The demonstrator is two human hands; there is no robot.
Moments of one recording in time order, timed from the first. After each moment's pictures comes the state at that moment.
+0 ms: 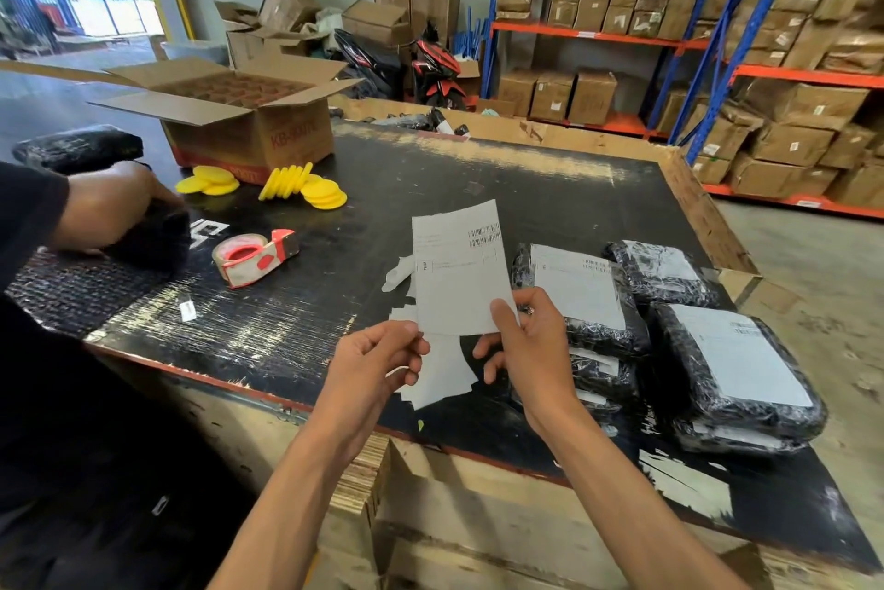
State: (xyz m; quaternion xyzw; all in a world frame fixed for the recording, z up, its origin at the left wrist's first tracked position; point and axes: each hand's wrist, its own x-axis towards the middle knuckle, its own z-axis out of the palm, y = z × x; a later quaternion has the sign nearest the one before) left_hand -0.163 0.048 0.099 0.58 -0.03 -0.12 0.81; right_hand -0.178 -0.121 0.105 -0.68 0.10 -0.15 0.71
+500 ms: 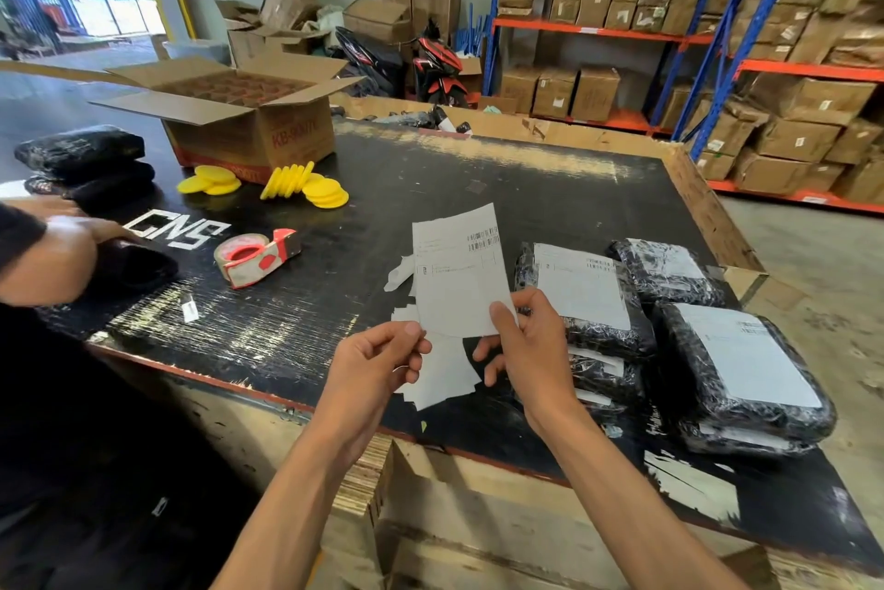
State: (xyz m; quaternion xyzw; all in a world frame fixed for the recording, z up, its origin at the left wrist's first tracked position) left_hand -0.162 0.048 0.096 0.58 -0.04 -0.11 0.81; right_hand -0.174 -0.121 0.100 -0.69 0.11 -0.14 0.71
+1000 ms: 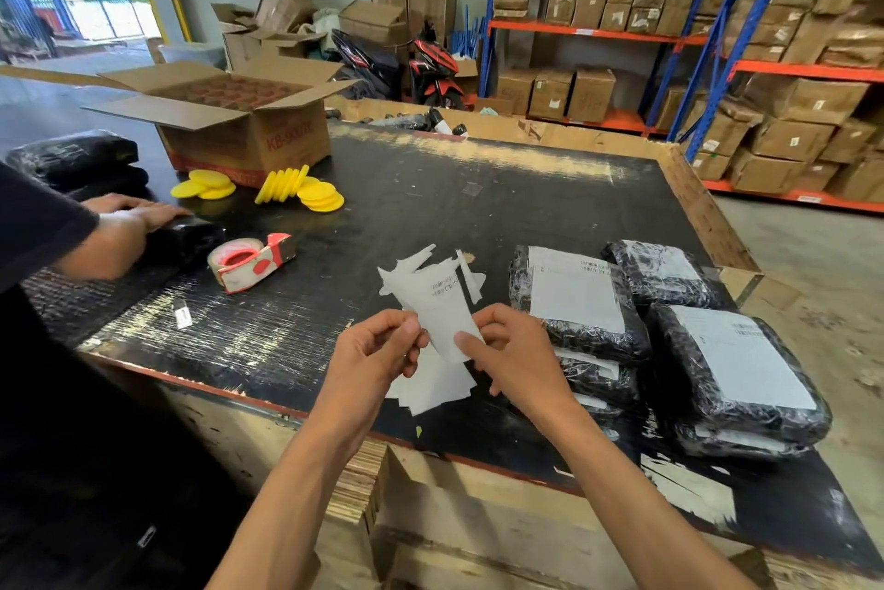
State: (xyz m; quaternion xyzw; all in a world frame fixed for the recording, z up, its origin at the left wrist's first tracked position) left_hand -0.149 0.046 0.092 0.61 -0.13 -0.08 0.78; right_hand -0.171 -0.131 0.101 -0.82 0.07 -0.06 0.56
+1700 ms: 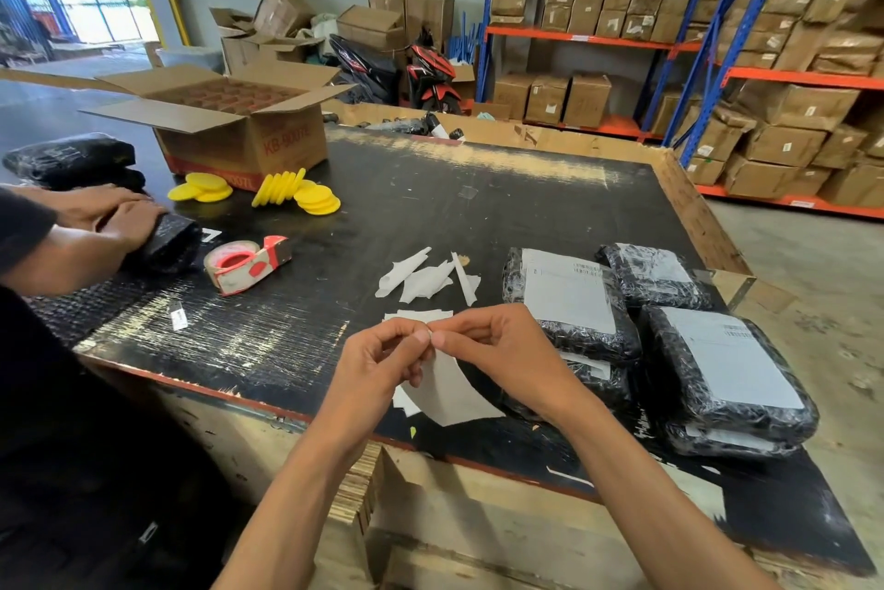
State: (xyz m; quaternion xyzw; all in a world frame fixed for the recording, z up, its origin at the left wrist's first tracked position) left_hand -0.156 0.040 0.091 0.65 -0.17 -0.06 0.74; right_hand -0.181 -0.133 0.128 -0.79 -0.10 -0.02 0.61
